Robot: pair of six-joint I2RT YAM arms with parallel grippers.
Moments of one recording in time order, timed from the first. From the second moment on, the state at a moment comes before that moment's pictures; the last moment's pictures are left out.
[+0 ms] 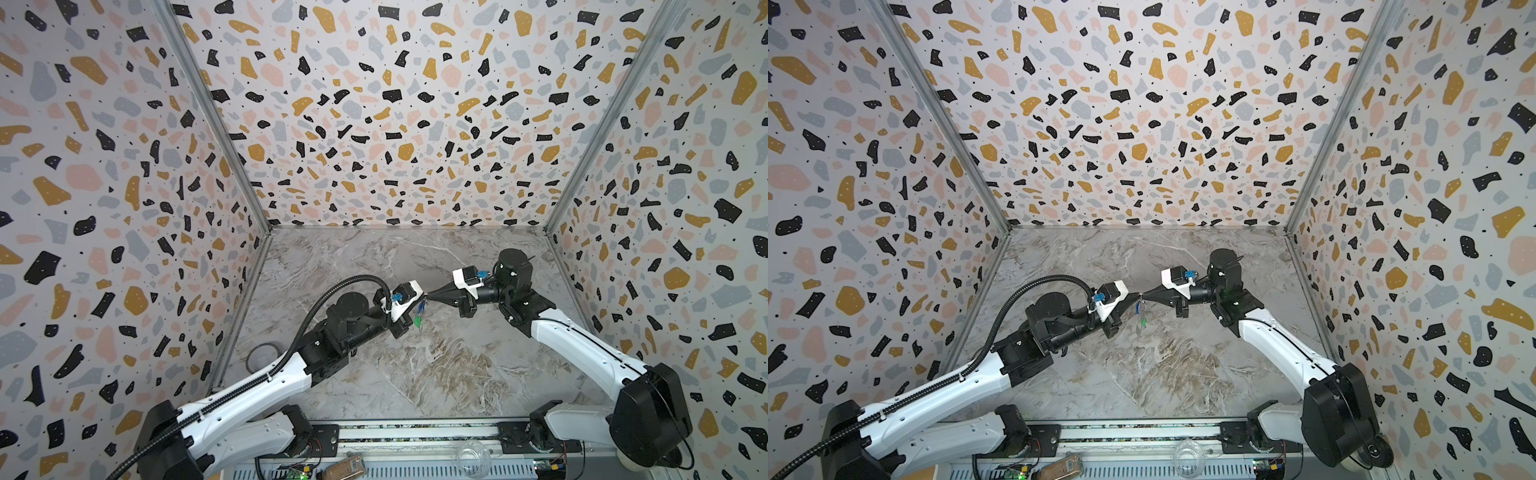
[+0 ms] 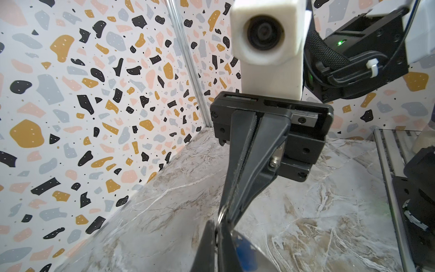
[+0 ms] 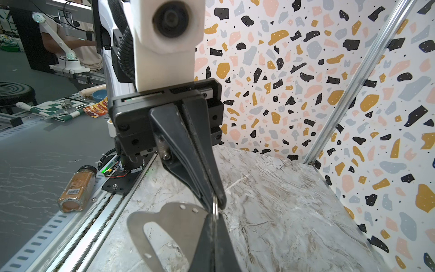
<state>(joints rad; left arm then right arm) -0.87 1.02 0.77 0.16 0.13 0.26 0.48 1.28 0.91 0.23 -1.20 -0.38</state>
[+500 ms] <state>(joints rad) -0.87 1.03 0.77 0.16 0.18 0.29 0.44 1.10 0.94 0.03 -0.93 -0.62</state>
